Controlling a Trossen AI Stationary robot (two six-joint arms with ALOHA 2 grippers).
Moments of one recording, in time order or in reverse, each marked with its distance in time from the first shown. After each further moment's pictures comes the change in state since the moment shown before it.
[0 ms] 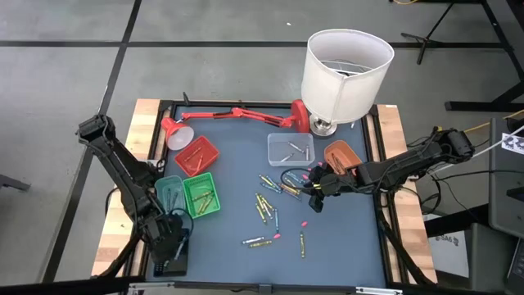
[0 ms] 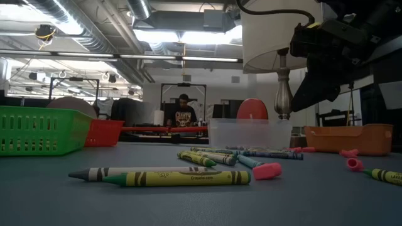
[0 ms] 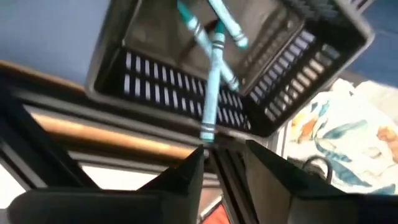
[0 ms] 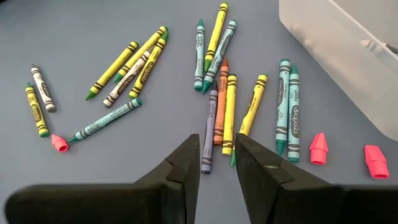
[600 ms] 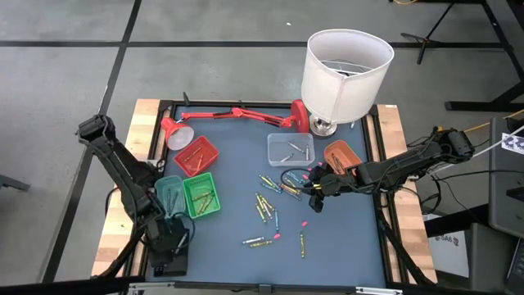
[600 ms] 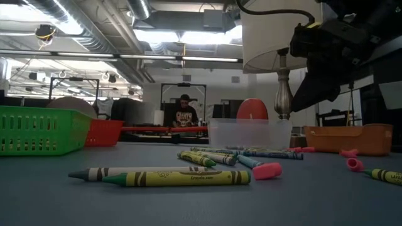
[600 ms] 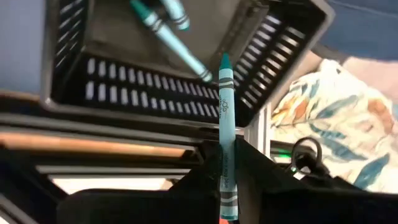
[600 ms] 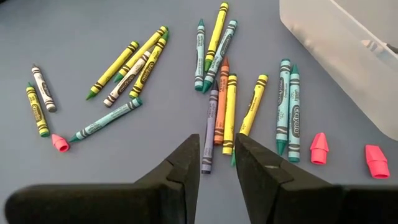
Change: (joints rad) left arm 0.001 0.000 0.000 0.070 0.035 0.079; right arm 0.000 0.000 0.000 0.000 -0.002 0.000
